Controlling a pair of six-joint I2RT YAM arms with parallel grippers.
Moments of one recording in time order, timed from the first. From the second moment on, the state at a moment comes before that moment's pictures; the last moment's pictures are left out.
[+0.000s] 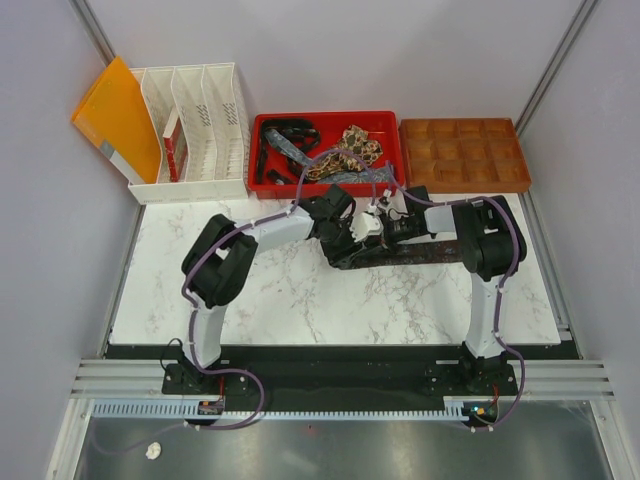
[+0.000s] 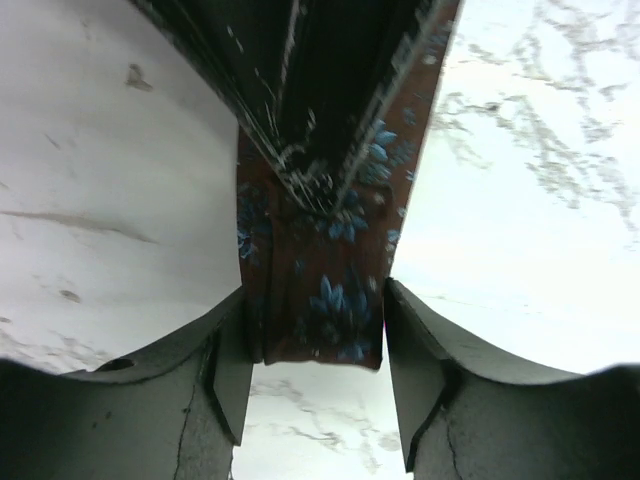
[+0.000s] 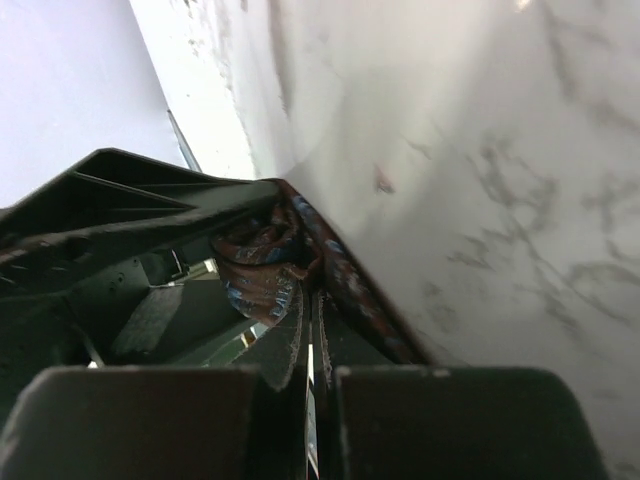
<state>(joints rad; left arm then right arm) -0.72 2.06 1.48 -0.55 0.33 0.51 0.22 2.12 1.15 -0.16 -1.02 0.51</state>
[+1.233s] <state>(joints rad) -0.72 1.87 0.80 0.63 0.46 0.05 0.20 2.16 1.19 -0.34 -1.07 0.31</state>
